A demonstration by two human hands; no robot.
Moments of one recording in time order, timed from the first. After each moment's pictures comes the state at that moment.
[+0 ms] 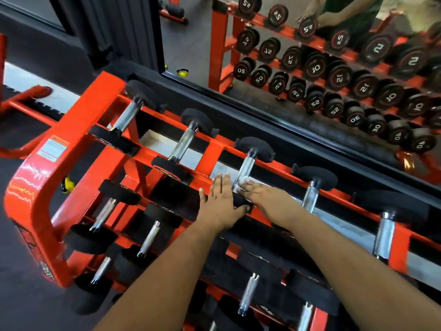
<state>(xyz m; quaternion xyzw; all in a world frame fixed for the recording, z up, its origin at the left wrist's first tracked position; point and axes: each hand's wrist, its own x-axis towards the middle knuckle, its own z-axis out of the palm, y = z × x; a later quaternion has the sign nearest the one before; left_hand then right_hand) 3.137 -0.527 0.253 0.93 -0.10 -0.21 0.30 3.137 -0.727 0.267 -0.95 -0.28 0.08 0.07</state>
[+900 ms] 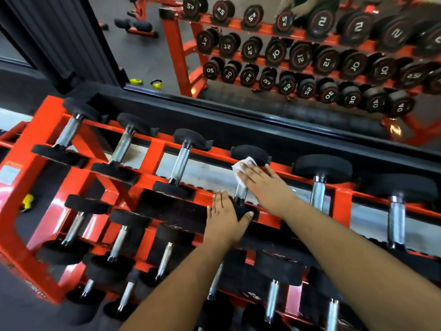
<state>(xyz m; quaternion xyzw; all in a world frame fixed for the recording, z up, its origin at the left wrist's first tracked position) 3.034 -0.698 0.256 0.92 -0.08 -0.21 0.30 3.067 -0.883 0.267 -0.98 -0.18 0.02 -0.06</state>
